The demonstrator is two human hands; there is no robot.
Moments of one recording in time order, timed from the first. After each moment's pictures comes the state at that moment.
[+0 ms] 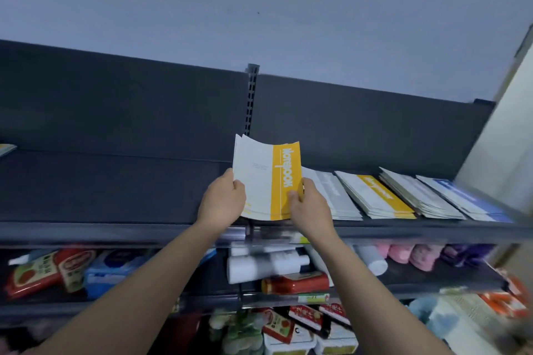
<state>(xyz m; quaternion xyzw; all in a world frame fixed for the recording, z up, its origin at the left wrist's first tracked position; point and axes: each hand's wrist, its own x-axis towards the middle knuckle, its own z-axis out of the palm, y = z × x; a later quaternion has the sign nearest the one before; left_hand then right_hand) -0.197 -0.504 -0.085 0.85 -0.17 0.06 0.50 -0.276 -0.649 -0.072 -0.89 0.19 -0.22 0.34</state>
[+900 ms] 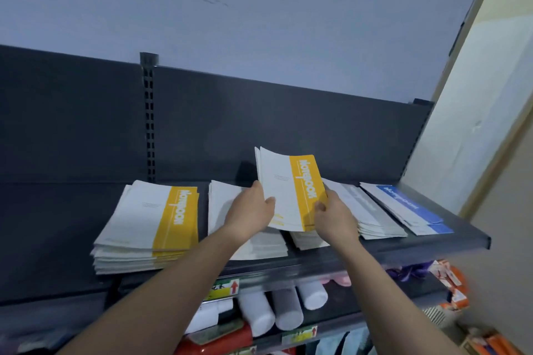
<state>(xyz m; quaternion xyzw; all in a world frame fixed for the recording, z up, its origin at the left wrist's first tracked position) -0.165 -0.768 -0.082 0.87 -0.29 -0.02 0.39 -0.261 -0.905 -0.078 -0.89 0.34 -0.22 0.23</state>
